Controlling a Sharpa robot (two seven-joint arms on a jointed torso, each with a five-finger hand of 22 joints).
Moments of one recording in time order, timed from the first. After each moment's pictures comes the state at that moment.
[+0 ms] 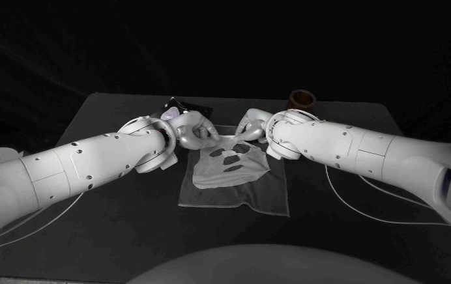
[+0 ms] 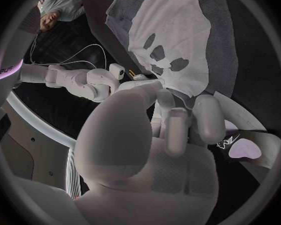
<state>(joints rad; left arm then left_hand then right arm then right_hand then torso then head) 1.15 -0.65 -0.14 1.31 -1.06 -0.17 0.01 1.46 -0.18 0.59 0.13 0.05 0.85 0.12 0.34 0.22 1.05 0.02 1.11 0.68 1.47 -0.03 1.52 1.31 0.08 1.39 0.06 1.30 1.31 1.13 -0.45 -0.15 1.07 -1.02 -0.20 -0.21 1.26 -0.09 0.51 0.01 0.10 1.03 0.09 0.31 0.35 1.47 0.02 1.48 1.31 1.47 -0.04 1.56 1.31 0.11 1.36 0.07 1.24 1.10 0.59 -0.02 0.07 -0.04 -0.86</state>
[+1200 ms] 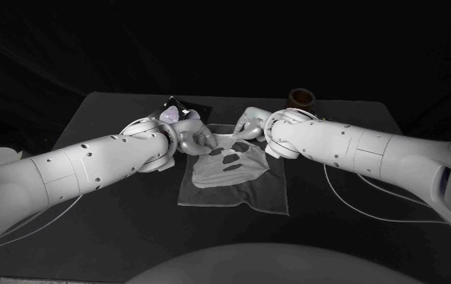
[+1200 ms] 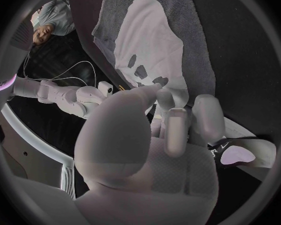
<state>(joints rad) 1.14 -0.60 -0.15 1.24 -1.17 -0.07 -0.06 1.42 -0.17 0.61 0.12 0.05 0.79 0.11 0.27 0.19 1.05 0.02 1.12 0.70 1.47 -0.03 1.51 1.31 0.08 1.38 0.06 1.29 1.31 1.13 -0.44 -0.15 1.07 -1.03 -0.21 -0.20 1.26 -0.09 0.51 0.01 0.10 1.03 0.09 0.31 0.36 1.47 0.01 1.48 1.31 1.47 -0.05 1.55 1.31 0.11 1.35 0.06 1.24 1.09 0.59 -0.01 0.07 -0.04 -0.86</state>
